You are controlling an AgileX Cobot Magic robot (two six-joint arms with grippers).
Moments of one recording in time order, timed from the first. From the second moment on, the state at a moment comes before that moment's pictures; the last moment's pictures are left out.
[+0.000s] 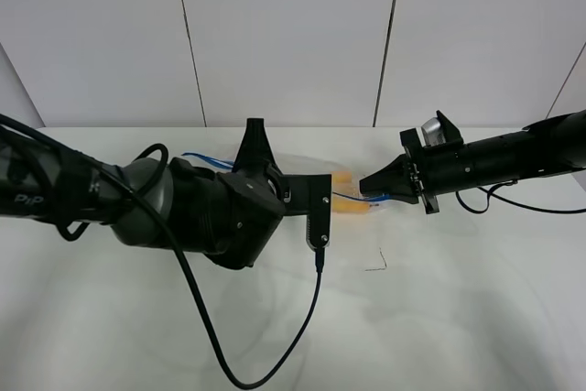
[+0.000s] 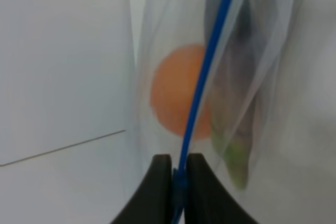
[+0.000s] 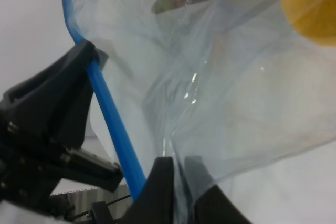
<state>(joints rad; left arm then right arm) -0.93 1.95 -1.06 1.56 0.67 -0.53 -0.03 1.99 -1.04 1.38 1.15 -0.95</state>
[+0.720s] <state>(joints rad) -0.77 1.95 -1.06 1.56 0.67 -0.50 -0.03 1.99 -1.04 1.38 1.18 -0.95</state>
